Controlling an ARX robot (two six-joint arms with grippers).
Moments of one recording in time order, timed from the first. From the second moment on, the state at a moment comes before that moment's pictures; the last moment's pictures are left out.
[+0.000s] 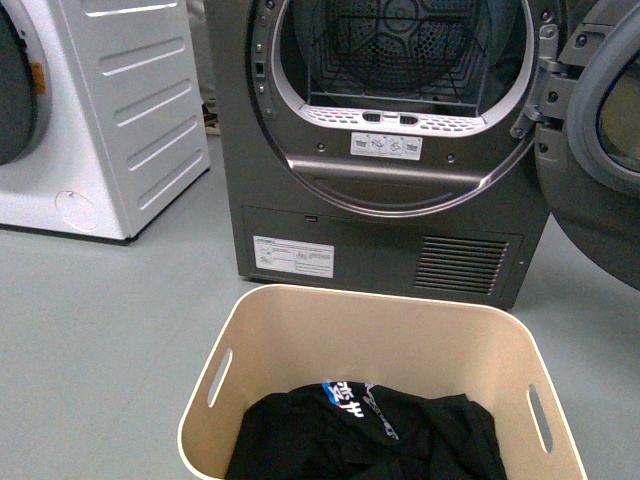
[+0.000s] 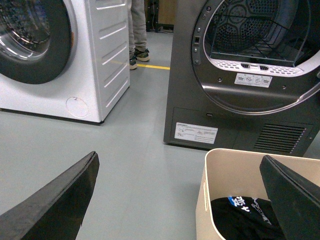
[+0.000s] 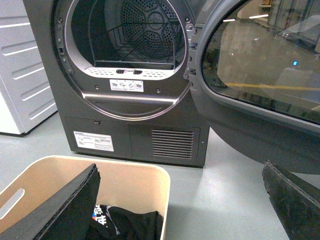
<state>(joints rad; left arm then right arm) 0.00 0.00 0.02 0.00 0.00 0.00 0.00 0.00 0.01 0.00 0.00 0.00</state>
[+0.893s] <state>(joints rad) -0.09 1.70 0.78 0.37 -0.09 -0.01 0.05 1.61 0.66 0.29 -0.05 0.14</state>
